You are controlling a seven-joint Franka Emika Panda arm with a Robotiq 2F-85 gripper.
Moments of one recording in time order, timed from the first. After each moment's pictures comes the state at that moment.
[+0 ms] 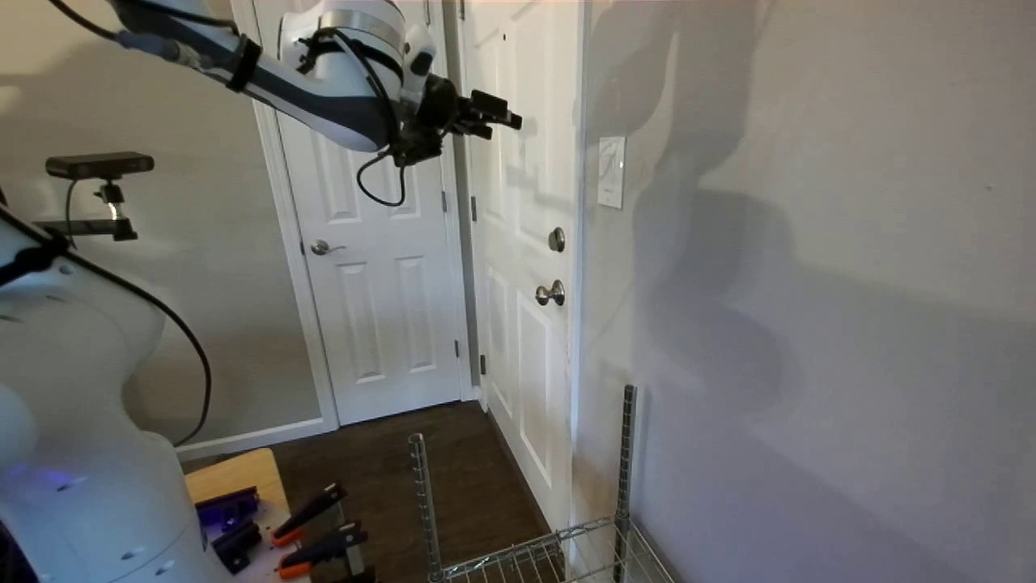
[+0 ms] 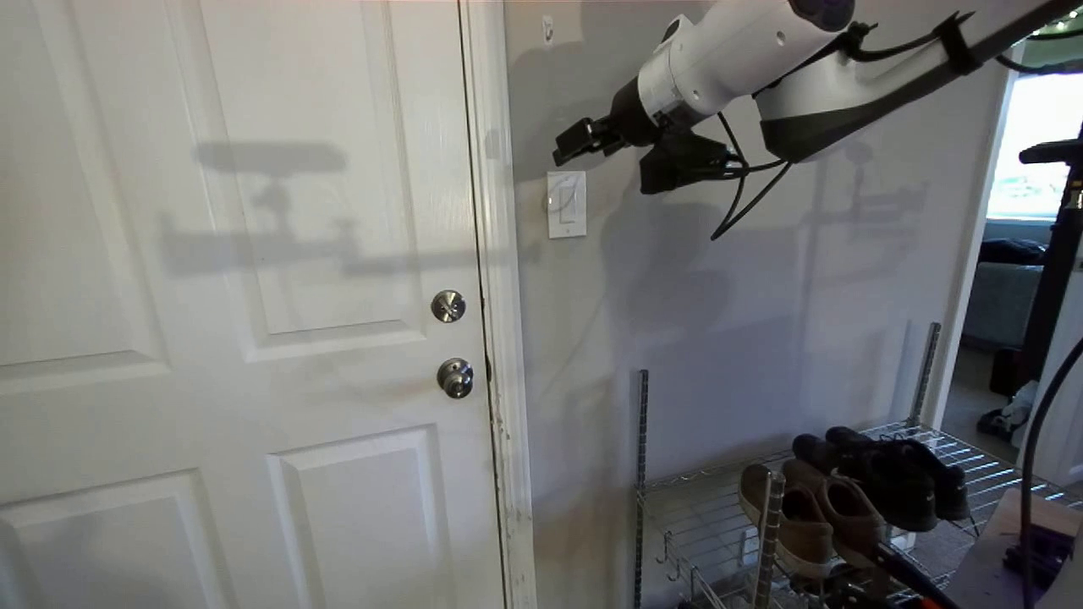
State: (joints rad) arm -0.27 -0.46 0.45 -2.31 -1.55 3.02 1.66
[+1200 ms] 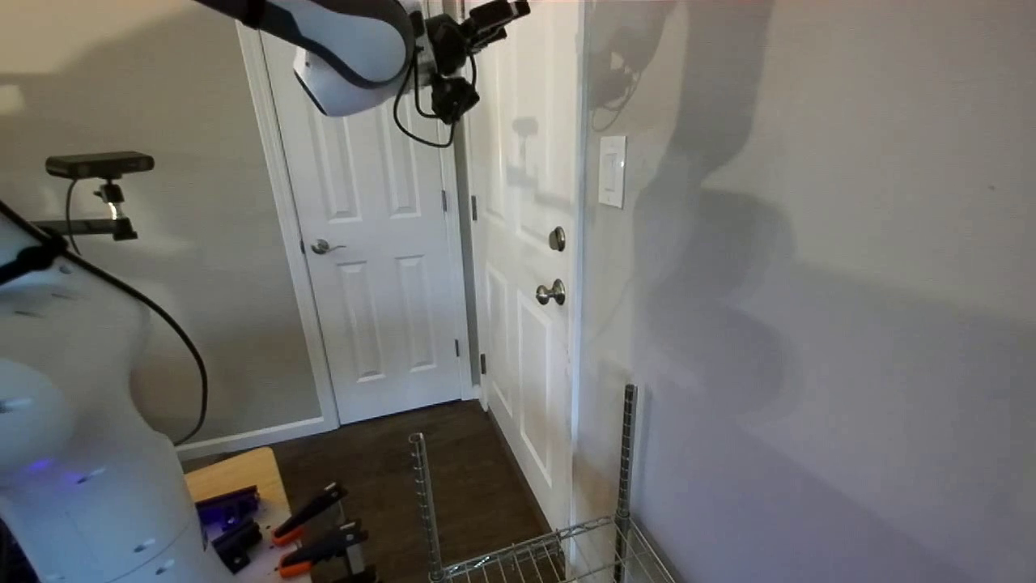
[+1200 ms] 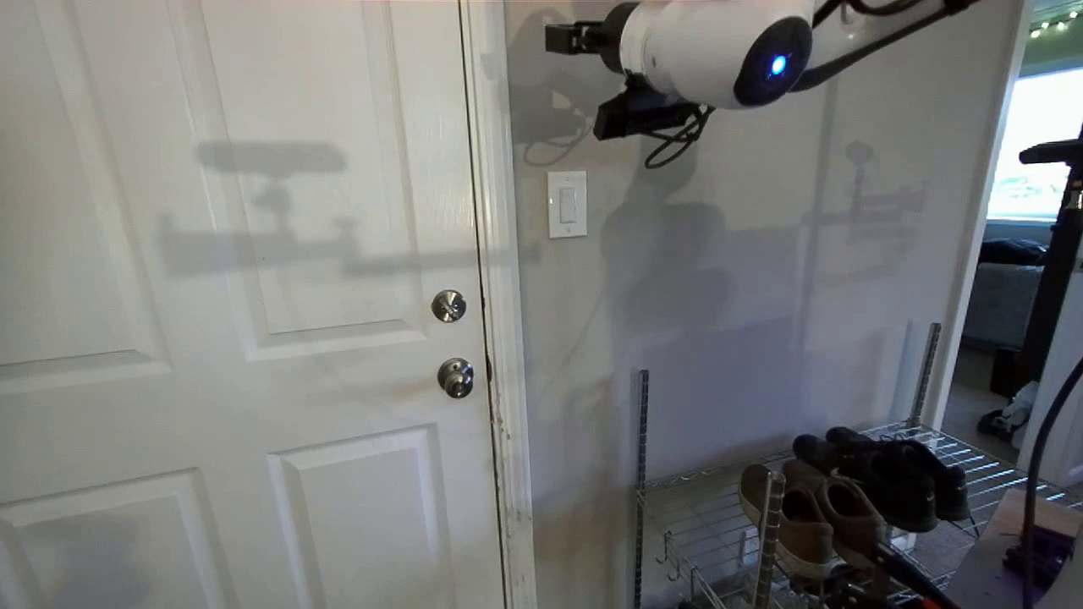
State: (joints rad) arm -0.13 -0.44 0.45 -2.18 -2.38 2.46 2.40
